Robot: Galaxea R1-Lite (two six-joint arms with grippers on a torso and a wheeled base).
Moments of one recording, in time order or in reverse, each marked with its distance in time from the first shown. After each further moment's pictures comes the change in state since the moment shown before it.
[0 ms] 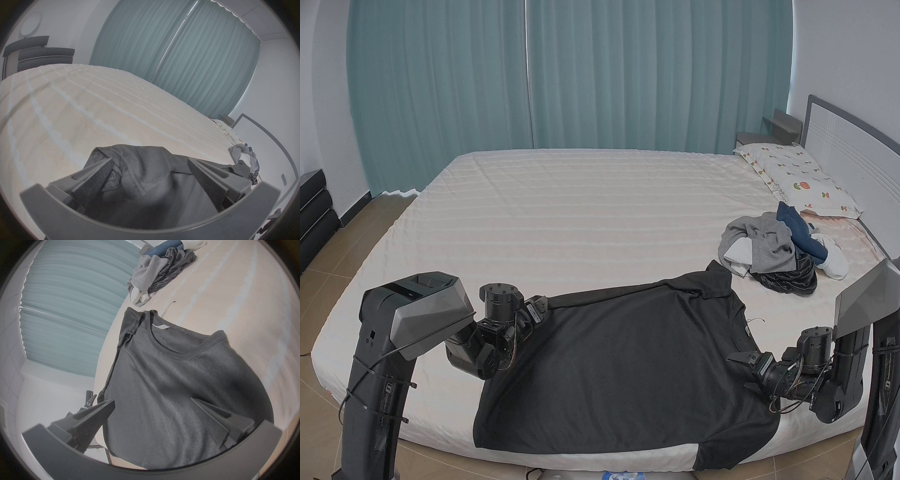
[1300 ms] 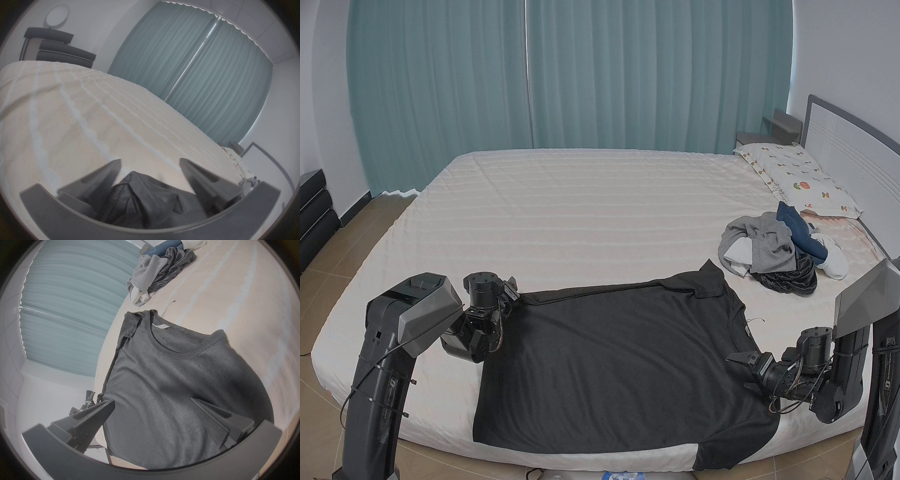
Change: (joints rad) left arm 0.125 0.124 -0.240 -0.003 0.076 -0.102; right arm 0.002 0.001 0.000 0.000 0.000 0.001
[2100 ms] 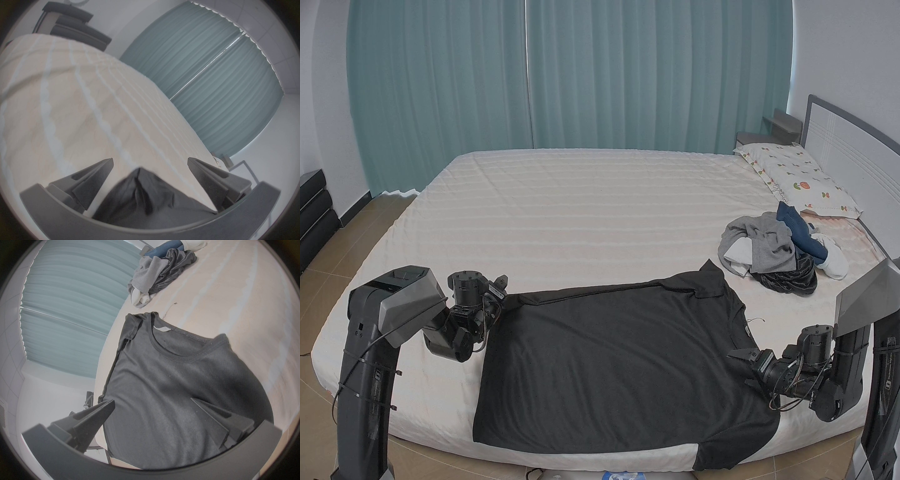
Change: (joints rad) left arm 0.040 -0.086 0.134 0.006 -0.120 -0.216; right arm -0.004 -0.004 -0.013 0.000 -0.007 0.002
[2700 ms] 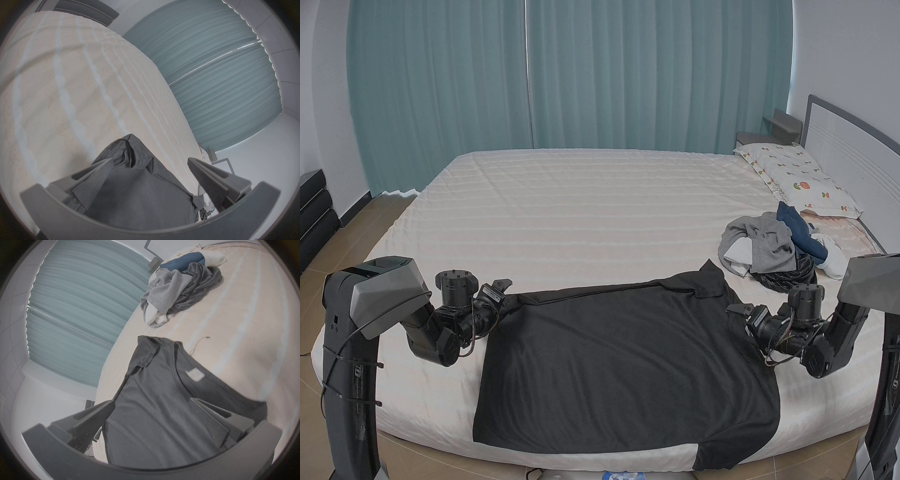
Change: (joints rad) left arm -0.003 -0.162 0.230 -0.008 -0.200 -0.150; right arm -0.024 -0.069 -0.389 0.355 -0.069 -0.031
